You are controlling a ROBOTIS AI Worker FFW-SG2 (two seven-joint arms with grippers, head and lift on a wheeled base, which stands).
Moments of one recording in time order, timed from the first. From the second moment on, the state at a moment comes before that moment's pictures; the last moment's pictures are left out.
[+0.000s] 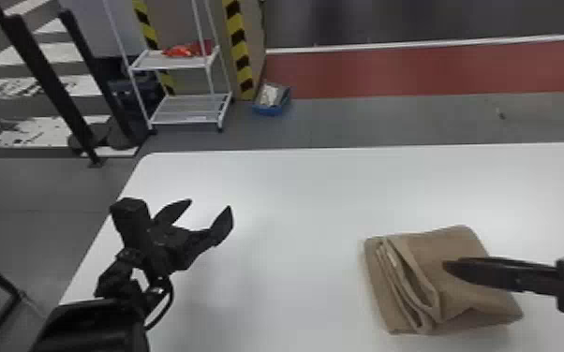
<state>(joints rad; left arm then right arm) 0.14 0.03 0.27 -1.71 0.03 0.24 -0.49 0.04 -0.11 -0.22 -2.18 0.24 1.44 1.36</state>
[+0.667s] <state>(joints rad) 0.14 0.03 0.26 -1.71 0.03 0.24 -0.49 0.29 -0.22 -0.34 -2.29 0.37 1.09 1.36</state>
